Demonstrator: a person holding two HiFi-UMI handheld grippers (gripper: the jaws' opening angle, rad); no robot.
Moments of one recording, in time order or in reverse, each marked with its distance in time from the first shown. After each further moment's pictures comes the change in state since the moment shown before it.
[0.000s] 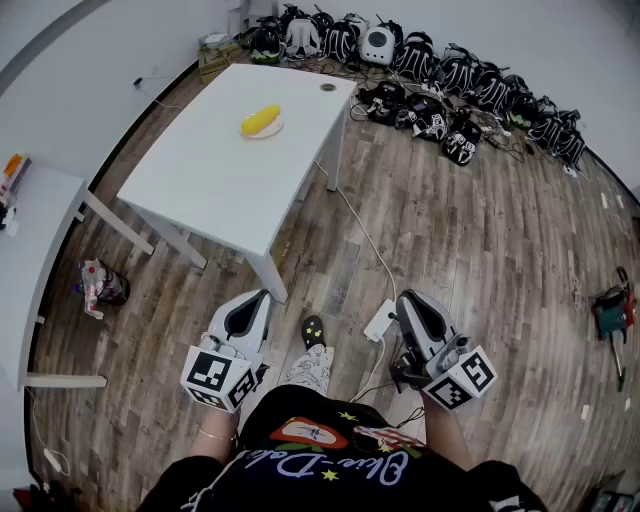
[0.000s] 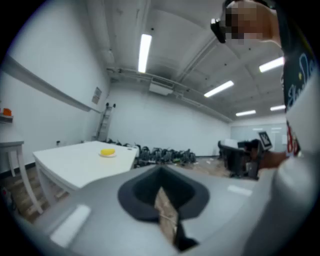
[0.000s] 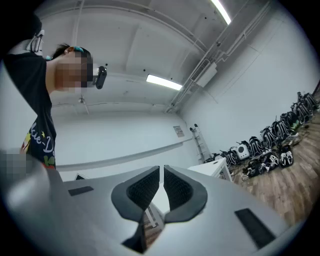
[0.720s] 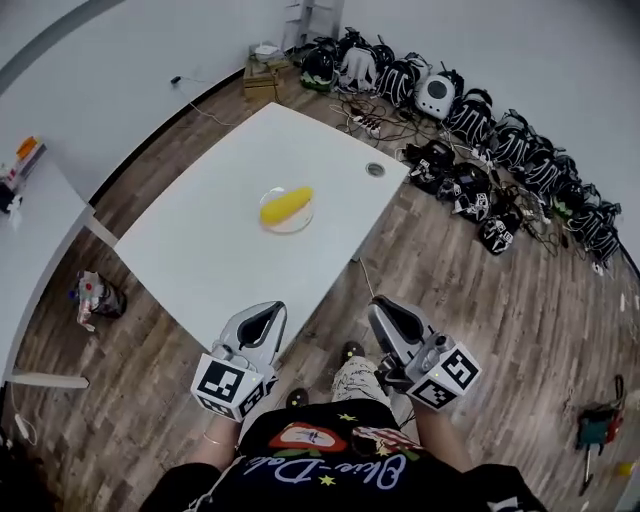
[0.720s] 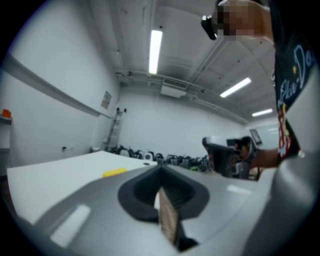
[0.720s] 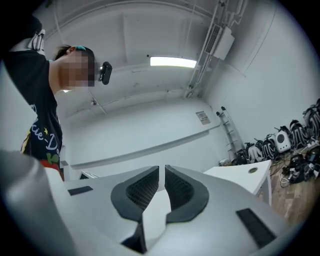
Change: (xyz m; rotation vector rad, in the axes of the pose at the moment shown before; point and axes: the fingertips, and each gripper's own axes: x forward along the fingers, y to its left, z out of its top) left arm 0.251 0.166 0.080 -0.005 -0.026 0.141; right arm 0.315 -0.176 0.030 0.045 0.122 0.350
